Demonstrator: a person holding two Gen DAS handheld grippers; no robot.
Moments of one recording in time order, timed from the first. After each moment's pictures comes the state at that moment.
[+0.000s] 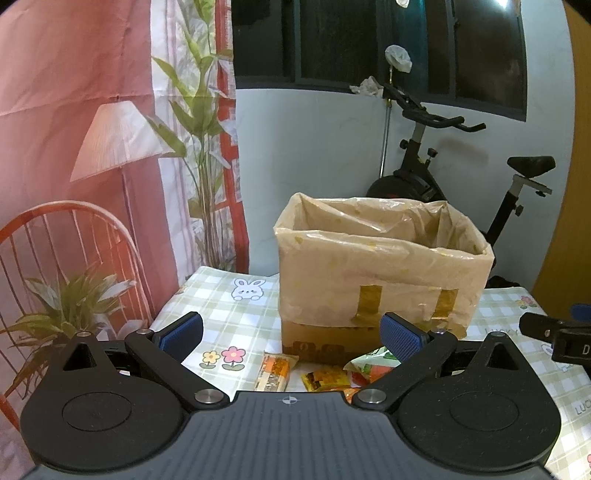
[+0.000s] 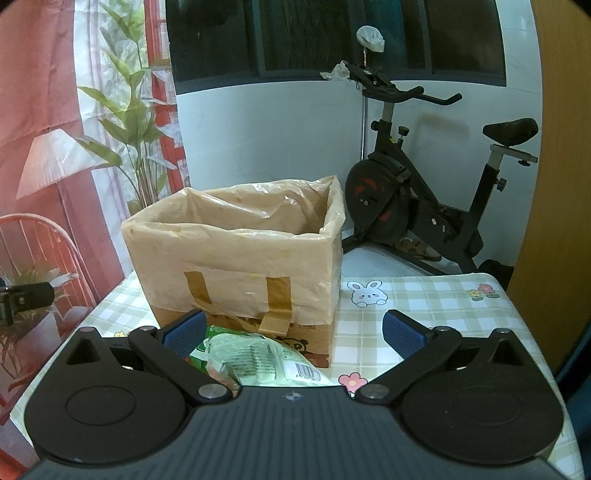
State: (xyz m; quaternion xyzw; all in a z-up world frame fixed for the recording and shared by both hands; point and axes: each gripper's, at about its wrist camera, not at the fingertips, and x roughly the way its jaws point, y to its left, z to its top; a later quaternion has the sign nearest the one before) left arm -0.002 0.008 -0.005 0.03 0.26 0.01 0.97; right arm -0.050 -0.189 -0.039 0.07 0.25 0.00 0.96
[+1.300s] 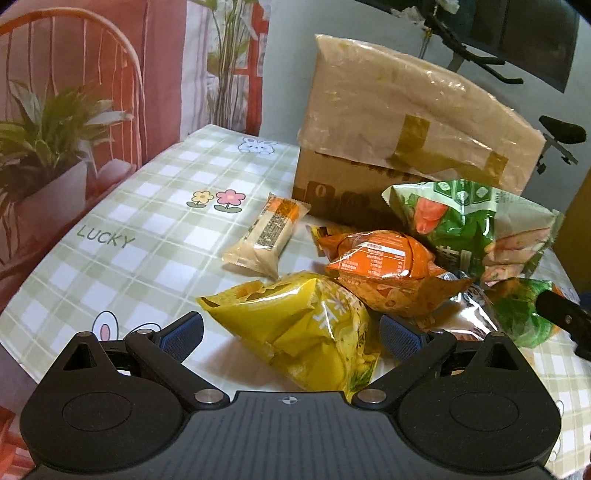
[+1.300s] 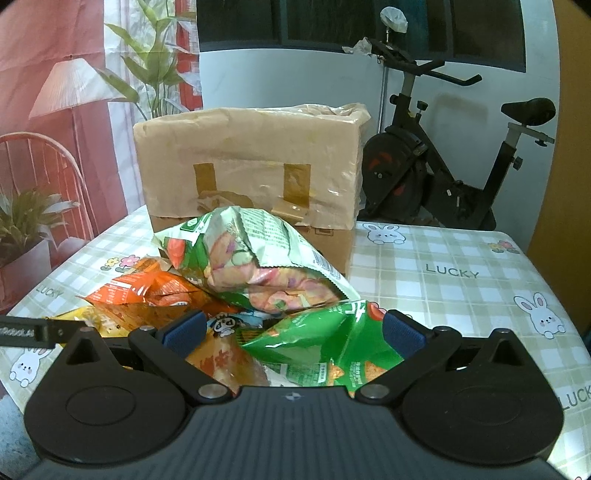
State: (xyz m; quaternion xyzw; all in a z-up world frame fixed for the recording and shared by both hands) left arm -0.012 0.043 -0.147 -0.06 0.38 0.02 0.92; right arm -0.075 -0.166 -0.143 0.03 0.28 0.03 0.96
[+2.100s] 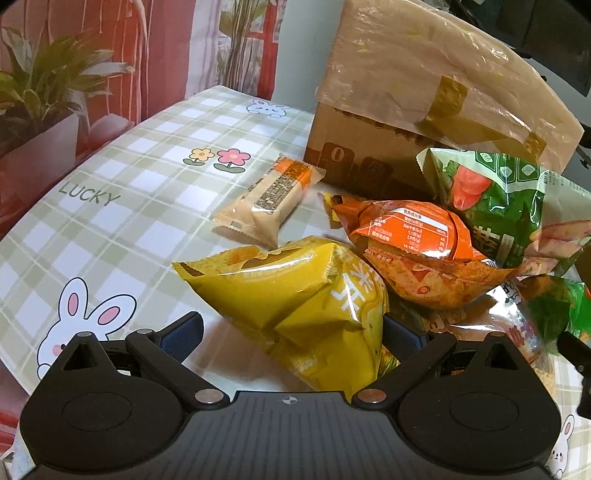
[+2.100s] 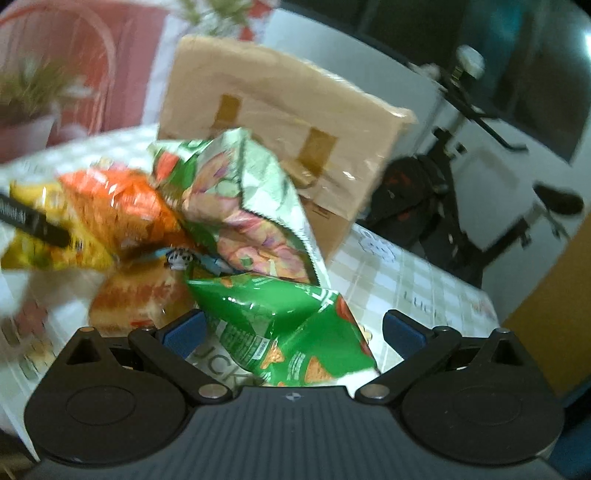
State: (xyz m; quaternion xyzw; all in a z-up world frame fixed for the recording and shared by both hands) left arm 0.011 0.044 -0.179 -0.09 0.42 0.03 0.90; right arm -0.058 -0.162 -0.175 -0.19 0.29 0.07 0.94
